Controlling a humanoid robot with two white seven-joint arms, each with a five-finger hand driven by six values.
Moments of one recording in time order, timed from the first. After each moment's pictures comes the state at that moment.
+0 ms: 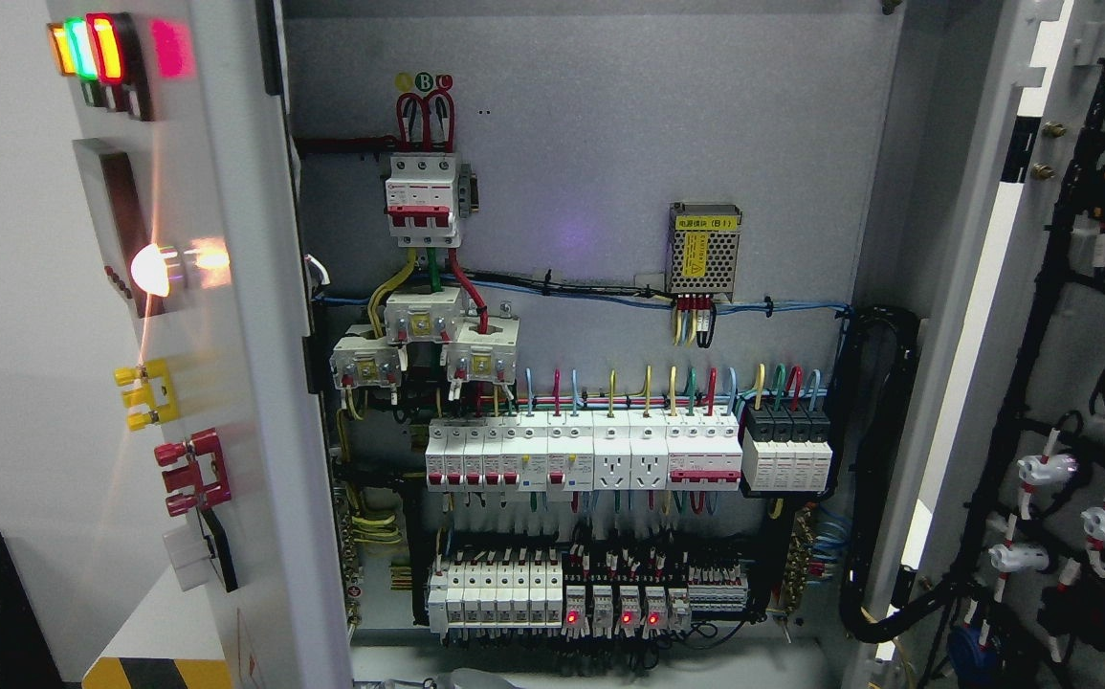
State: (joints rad) left arm 0.06 -0.10 0.00 0.00 0.00 -0.18 0.10; right arm -0.55 -0.10 0.61 -1.68 -0.63 0.33 0.77
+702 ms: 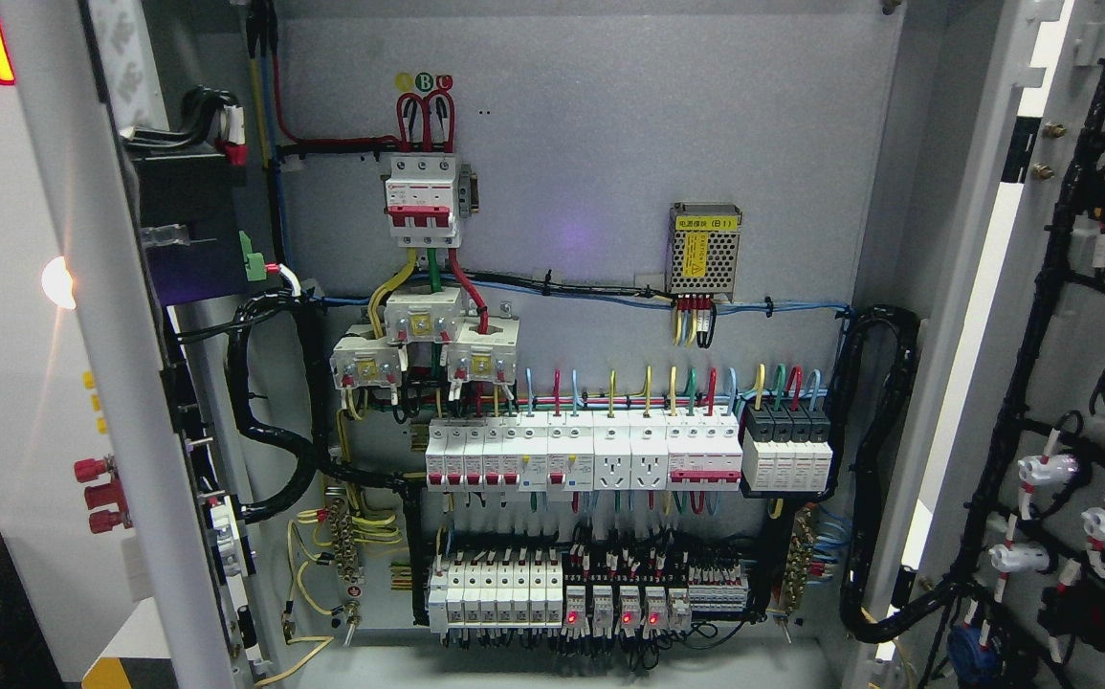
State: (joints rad) left arm 0.06 -0.10 0.00 0.00 0.00 -0.18 0.10; right arm -0.58 -0.03 0.67 -1.65 -0.56 0.34 0.77
